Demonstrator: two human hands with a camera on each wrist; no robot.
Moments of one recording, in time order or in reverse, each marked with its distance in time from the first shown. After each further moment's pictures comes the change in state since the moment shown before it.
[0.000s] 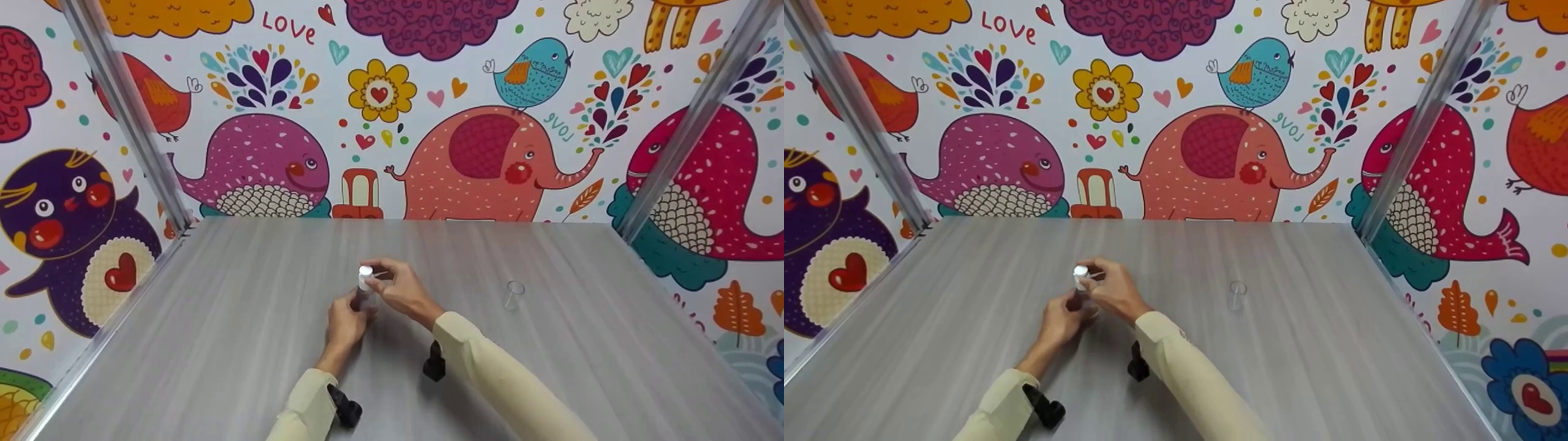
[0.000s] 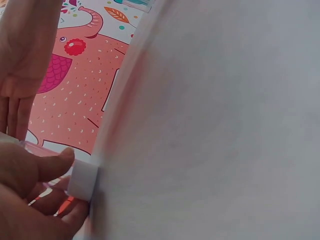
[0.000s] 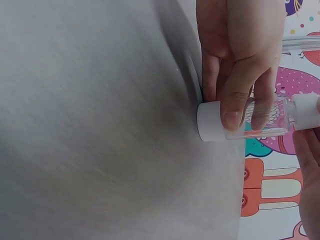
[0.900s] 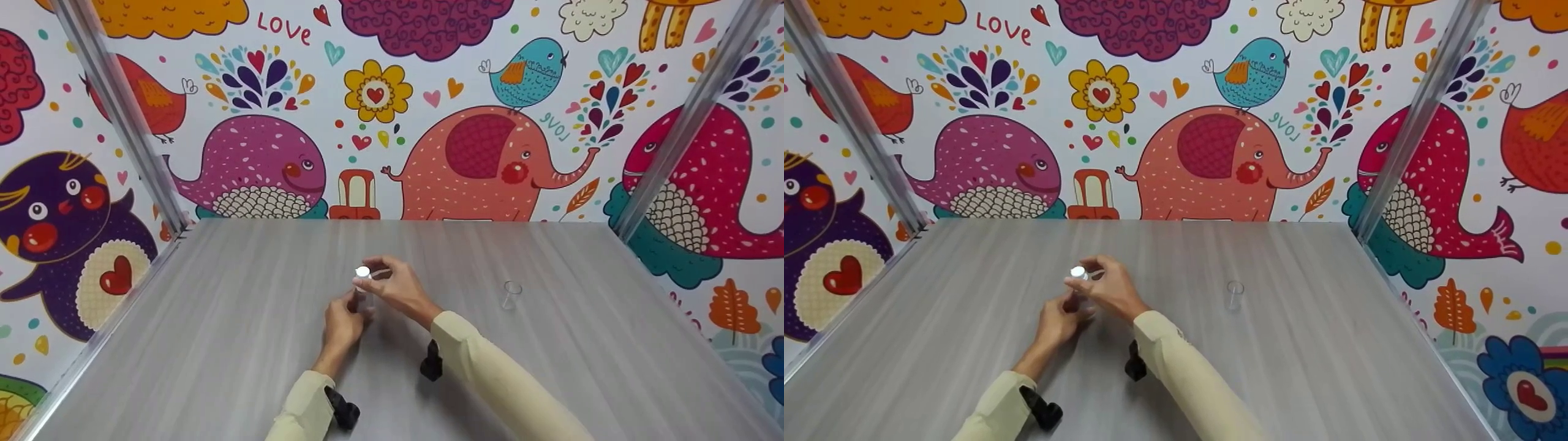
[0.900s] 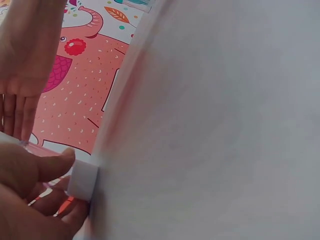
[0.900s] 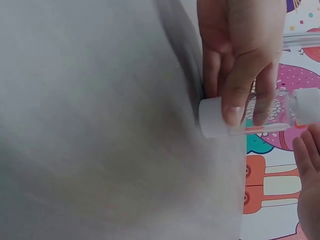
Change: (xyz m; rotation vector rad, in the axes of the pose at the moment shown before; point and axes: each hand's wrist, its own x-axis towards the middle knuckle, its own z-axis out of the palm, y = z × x) left_hand 0.001 0.001 -0.001 -0.001 0.029 -0.026; right_hand 0.002 0.001 0.000 0.002 0.032 0.081
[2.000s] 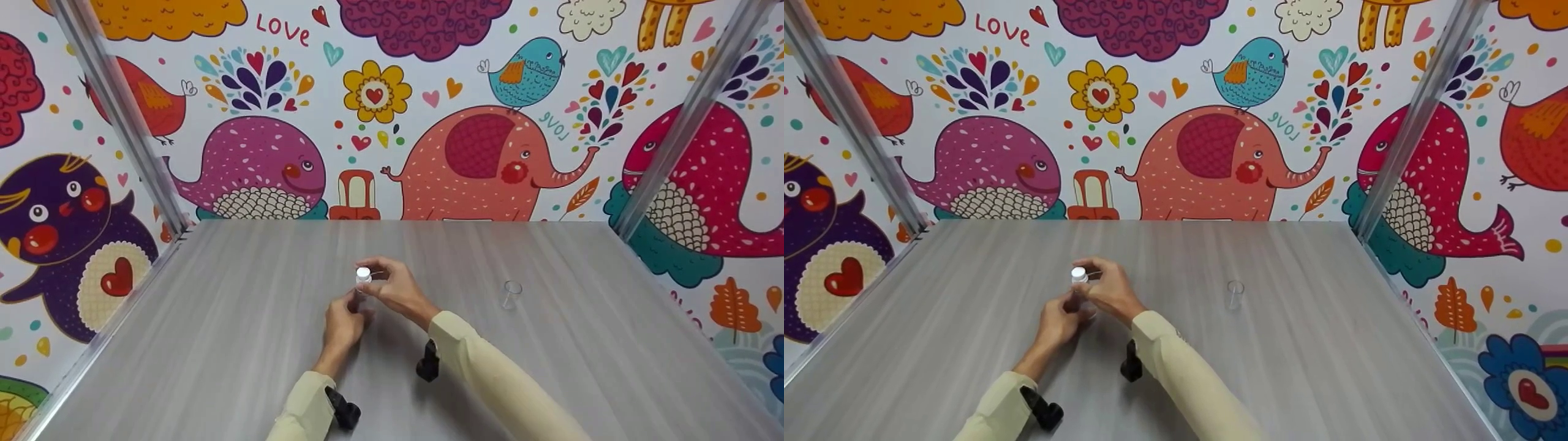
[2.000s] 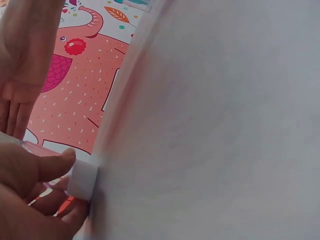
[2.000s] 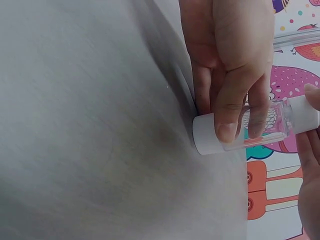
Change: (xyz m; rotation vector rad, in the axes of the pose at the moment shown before) left_hand 0.001 0.000 0.001 0.026 -0.001 0.000; right_hand 0.001 0.000 0.004 0.096 -0.013 -0.087
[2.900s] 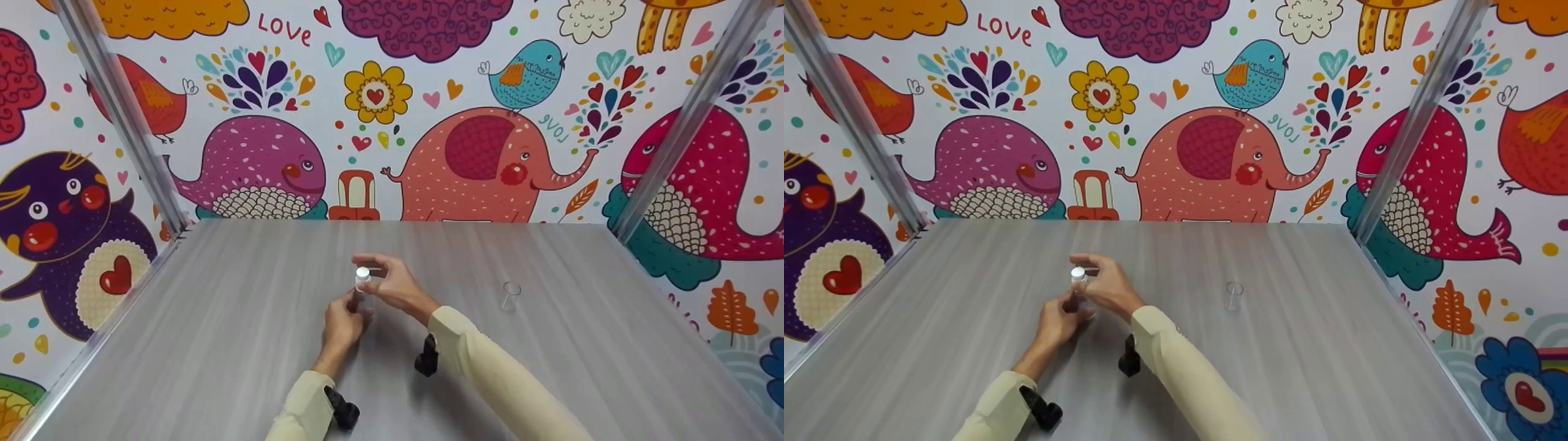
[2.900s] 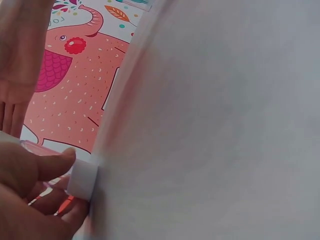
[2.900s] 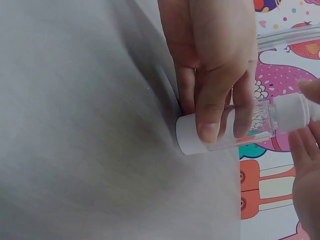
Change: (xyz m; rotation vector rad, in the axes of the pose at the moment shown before) left_hand -0.001 -0.001 0.002 -0.015 0.017 0.033; right_hand 0.005 -0.007 -0.007 0.029 -0.089 0.046
